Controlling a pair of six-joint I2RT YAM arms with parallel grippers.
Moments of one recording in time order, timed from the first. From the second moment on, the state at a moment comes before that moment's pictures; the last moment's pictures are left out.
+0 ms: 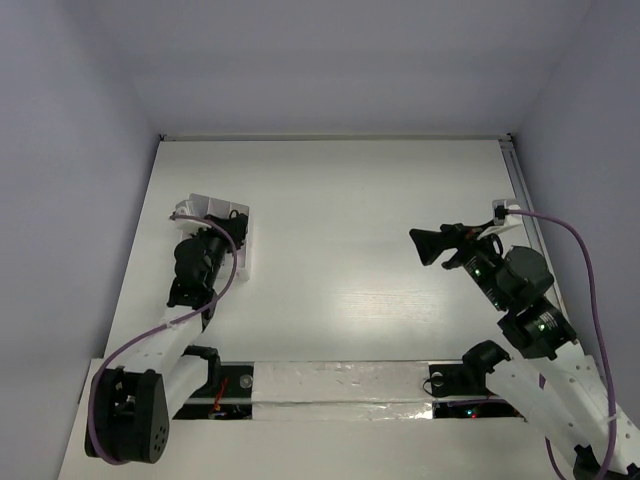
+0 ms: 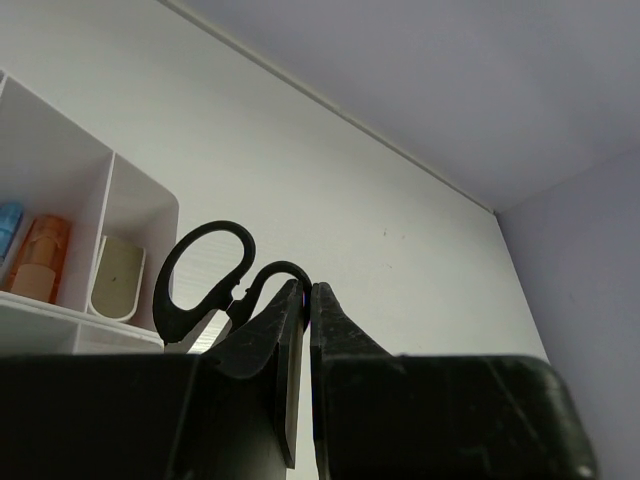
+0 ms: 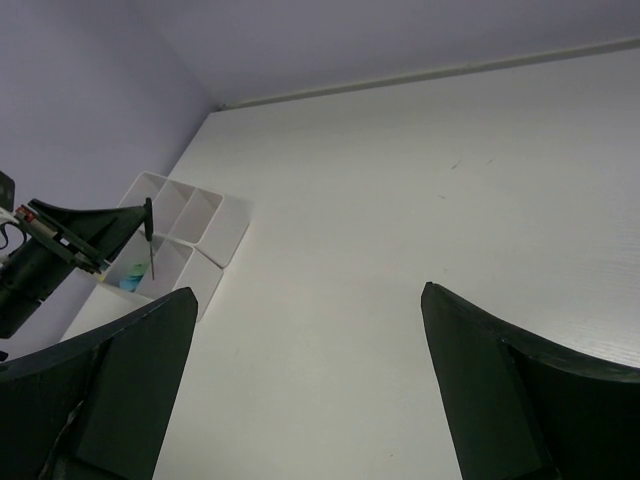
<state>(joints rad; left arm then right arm) -0.12 0.93 0.29 0.61 0.08 -0.72 0.50 0.50 0.70 -0.22 0.04 0.47</state>
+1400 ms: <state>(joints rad) -0.15 0.74 0.57 0.50 0.28 -0.73 0.50 0.60 0.69 -0.15 0.04 0.47</state>
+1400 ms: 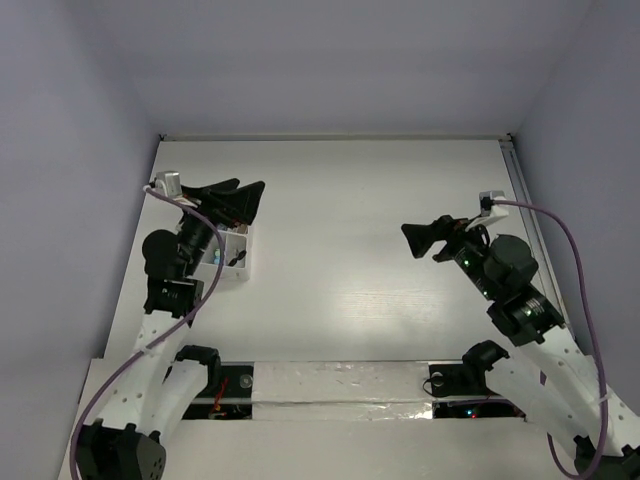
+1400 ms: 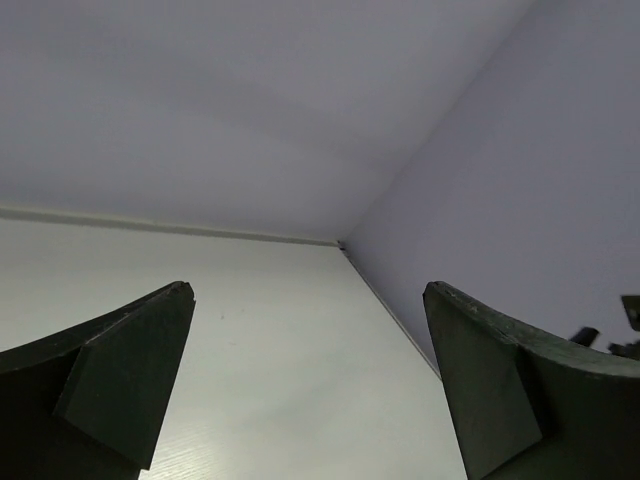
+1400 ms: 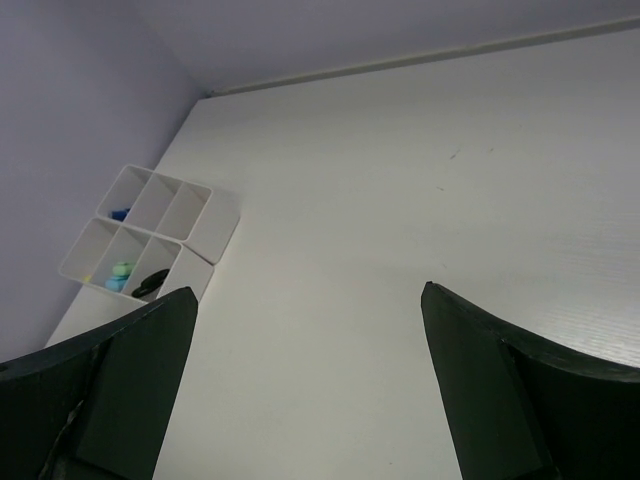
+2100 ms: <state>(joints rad) -0.16 0.48 0.90 0.00 0.32 -0.41 0.50 0.52 0.81 -0.03 0.26 0.41</state>
